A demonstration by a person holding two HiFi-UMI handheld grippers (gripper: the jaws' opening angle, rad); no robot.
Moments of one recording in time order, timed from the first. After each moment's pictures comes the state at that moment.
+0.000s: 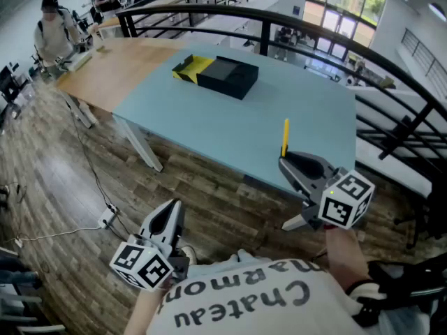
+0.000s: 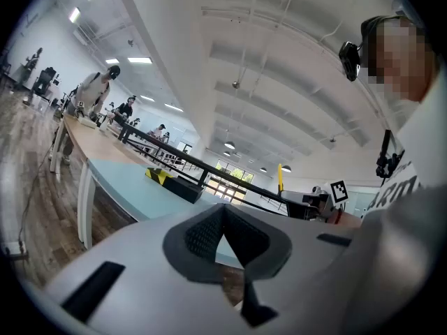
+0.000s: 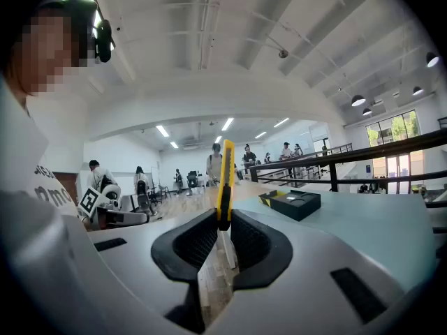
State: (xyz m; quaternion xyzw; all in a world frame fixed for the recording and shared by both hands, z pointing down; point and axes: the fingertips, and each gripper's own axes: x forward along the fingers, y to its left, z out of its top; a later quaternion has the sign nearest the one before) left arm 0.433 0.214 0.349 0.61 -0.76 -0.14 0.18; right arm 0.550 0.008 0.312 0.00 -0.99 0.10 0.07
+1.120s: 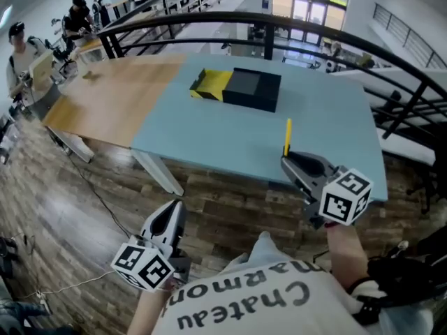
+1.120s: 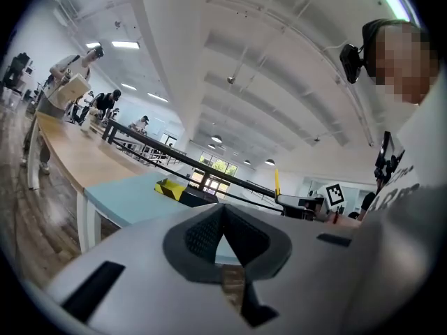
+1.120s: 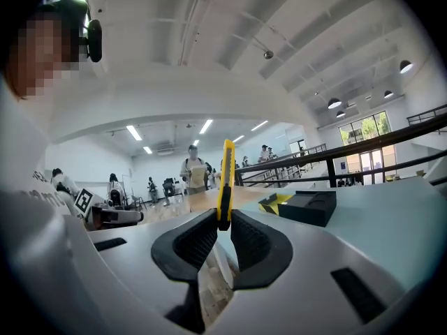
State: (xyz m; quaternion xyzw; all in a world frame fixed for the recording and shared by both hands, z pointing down) left arm 0.173 0.265 0.332 0.67 -0.71 -0.11 0.18; right arm 0.330 0.069 0.316 0.10 -0.98 0.13 0.06
